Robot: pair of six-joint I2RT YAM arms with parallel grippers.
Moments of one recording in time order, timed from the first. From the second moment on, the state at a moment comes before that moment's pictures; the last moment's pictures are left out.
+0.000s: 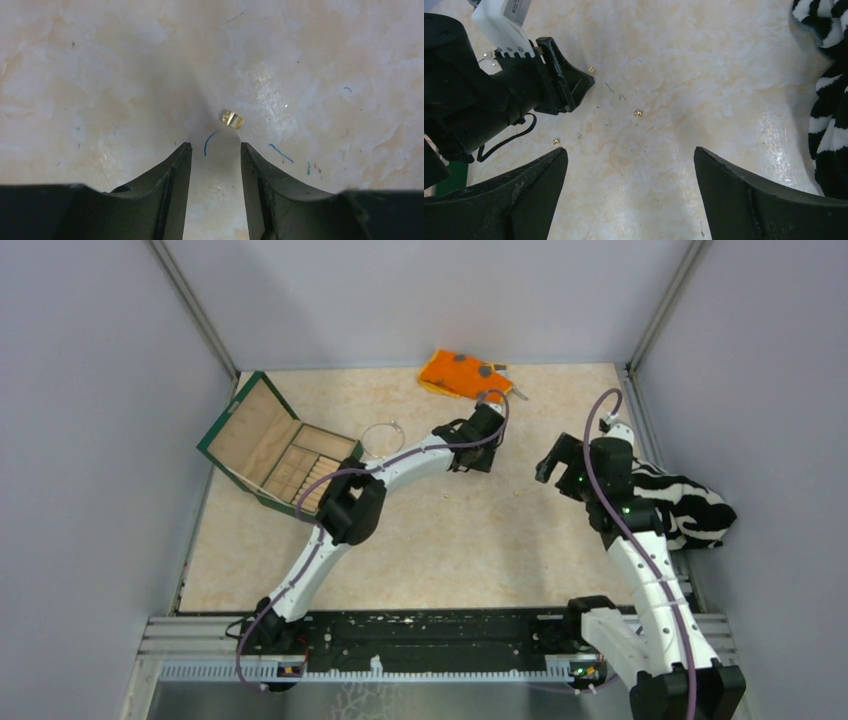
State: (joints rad) left arm -0.86 2.46 2.10 -0.51 -0.23 -0.40; right arm 0.11 0.87 0.82 -0.55 0.05 0.50
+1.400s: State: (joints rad) left arm -0.86 2.55 2.21 -0.43 -0.24 -0.28; right arm 0.11 0.79 0.78 -0.58 0.04 0.52
